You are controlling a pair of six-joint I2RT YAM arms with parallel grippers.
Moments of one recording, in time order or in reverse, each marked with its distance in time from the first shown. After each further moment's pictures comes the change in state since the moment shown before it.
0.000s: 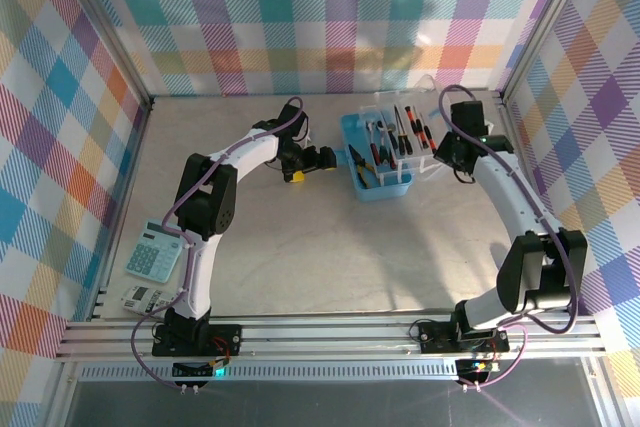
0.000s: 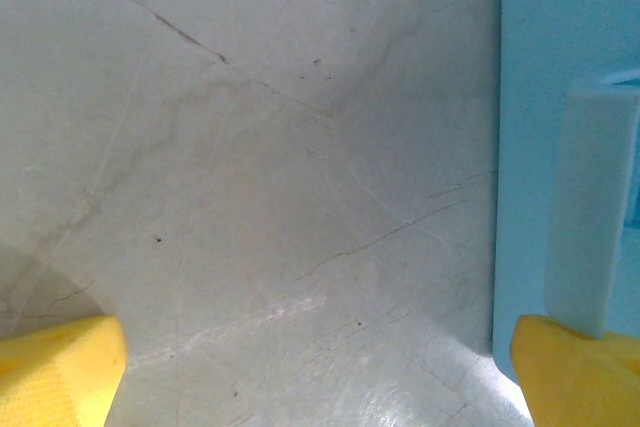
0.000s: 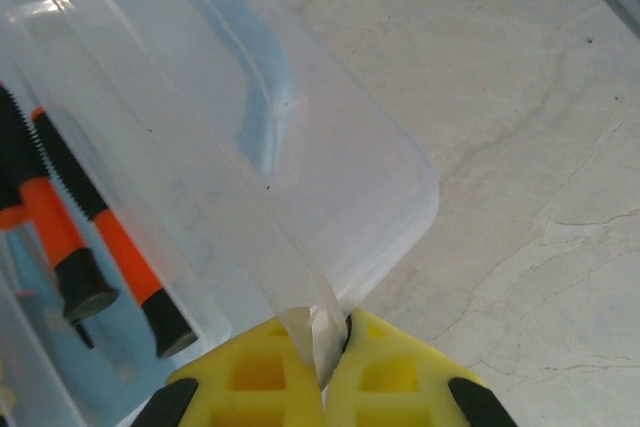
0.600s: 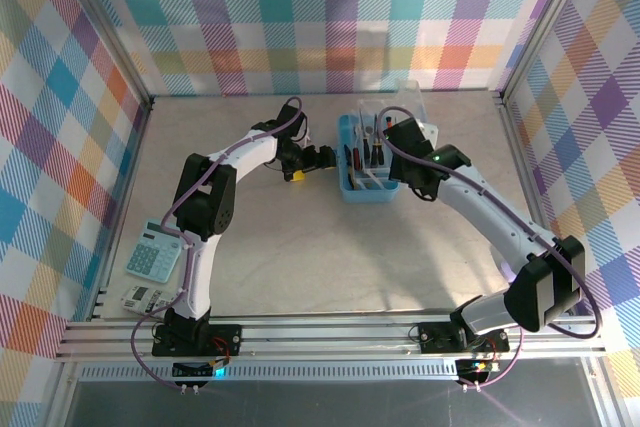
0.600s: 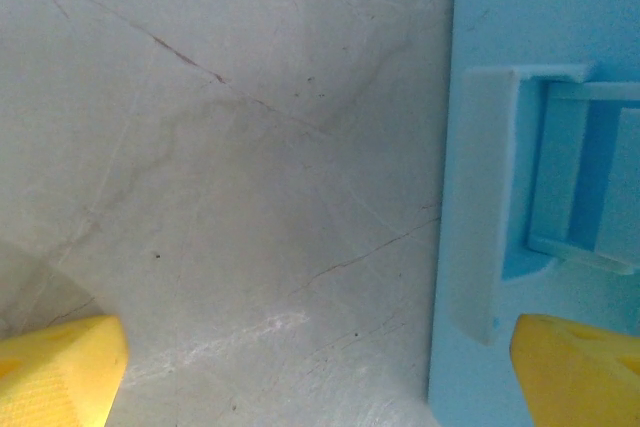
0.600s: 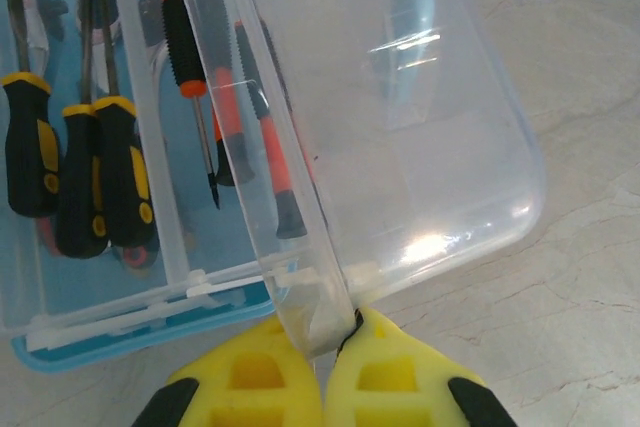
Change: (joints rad) left arm 0.004 -0.012 -0.033 0.053 0.007 -0.001; right arm 0.423 -0.053 0.020 -0.135 0.204 0.071
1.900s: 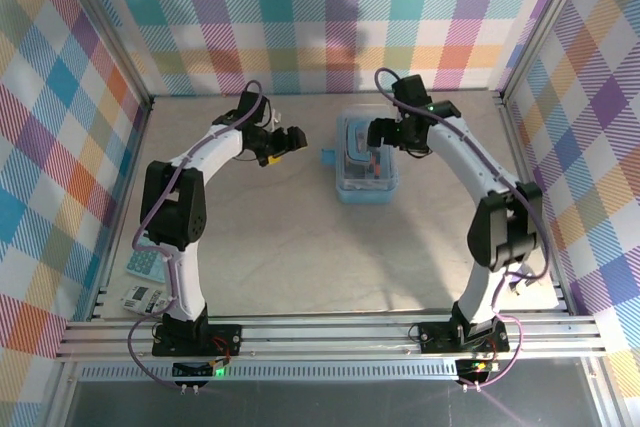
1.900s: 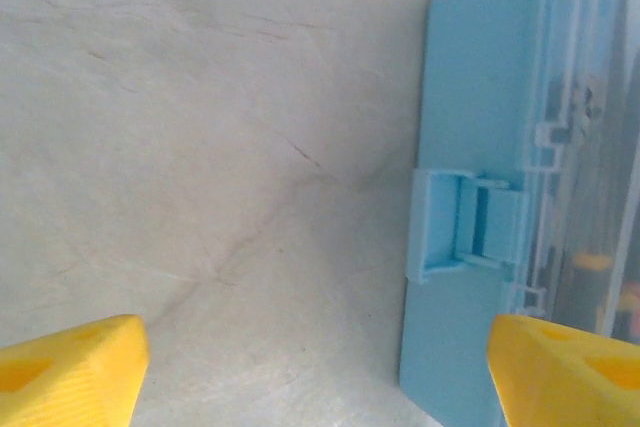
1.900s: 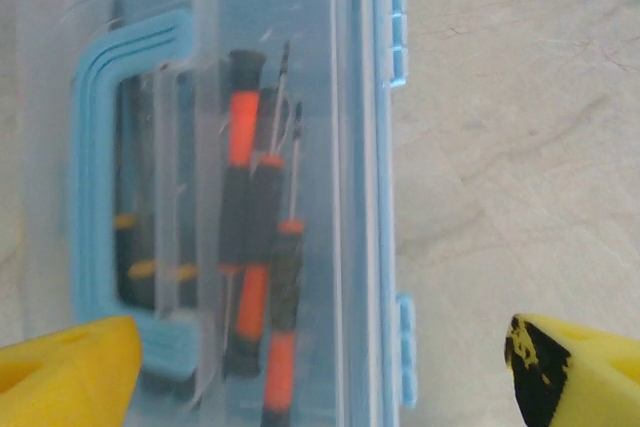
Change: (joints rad) left arm 0.145 -0.188 -0.123 0.056 0.027 -0.007; right arm -0.232 0.420 0.402 0.000 -0.463 -0.273
